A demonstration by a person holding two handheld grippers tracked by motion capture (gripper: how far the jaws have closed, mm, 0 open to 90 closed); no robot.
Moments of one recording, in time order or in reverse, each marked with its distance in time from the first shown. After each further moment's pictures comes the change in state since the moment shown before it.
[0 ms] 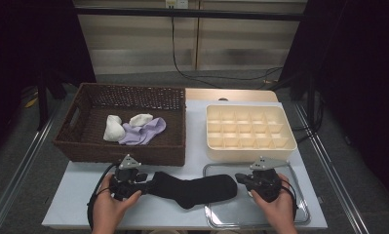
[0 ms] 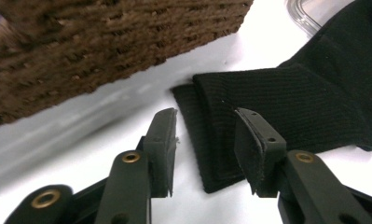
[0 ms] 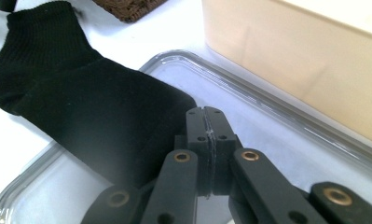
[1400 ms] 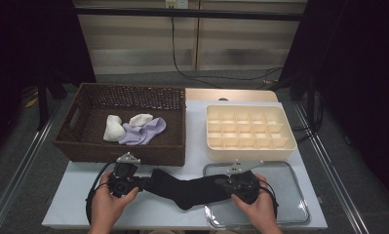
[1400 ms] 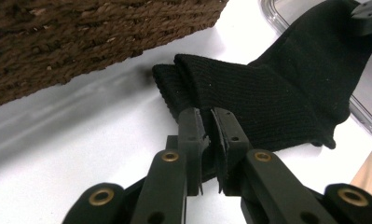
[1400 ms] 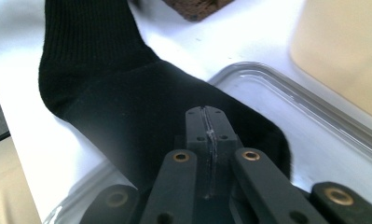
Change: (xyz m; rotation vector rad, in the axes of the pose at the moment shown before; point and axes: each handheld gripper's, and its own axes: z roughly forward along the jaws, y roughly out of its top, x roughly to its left) left arm 0.005 0.014 -0.011 0.068 -0.109 -0.038; right arm 0.036 0.015 0.036 0.045 0.133 -0.089
